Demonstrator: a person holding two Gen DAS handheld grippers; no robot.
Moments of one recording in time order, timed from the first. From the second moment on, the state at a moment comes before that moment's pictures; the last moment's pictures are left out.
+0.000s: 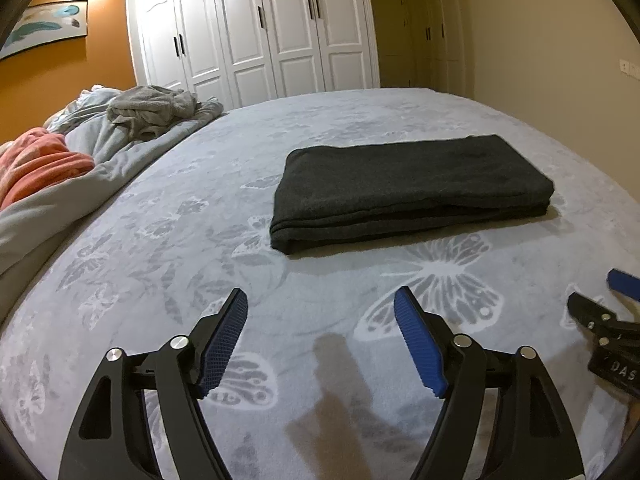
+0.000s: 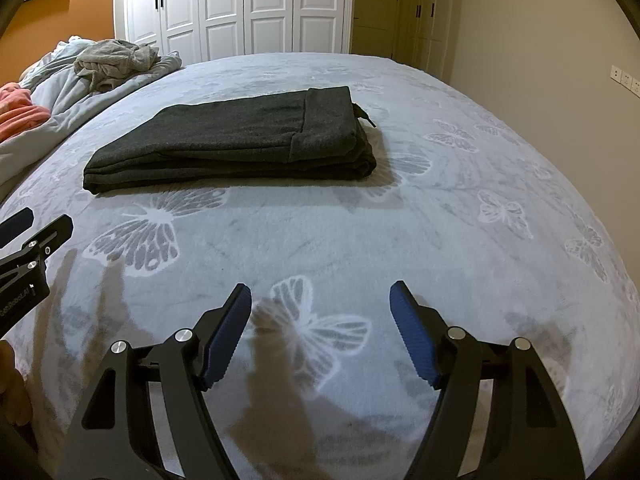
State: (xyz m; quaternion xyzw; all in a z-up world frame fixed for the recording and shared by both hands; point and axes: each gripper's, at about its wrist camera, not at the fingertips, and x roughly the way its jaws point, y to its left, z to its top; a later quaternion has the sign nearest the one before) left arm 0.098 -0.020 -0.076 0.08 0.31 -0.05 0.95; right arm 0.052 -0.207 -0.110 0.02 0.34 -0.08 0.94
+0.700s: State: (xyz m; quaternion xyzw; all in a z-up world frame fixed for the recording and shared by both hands) left arm 0.092 -0.018 -0.072 0.06 0.30 -0.05 0.95; right arm 0.054 -0.211 -0.111 0.03 0.34 -0.07 0.94
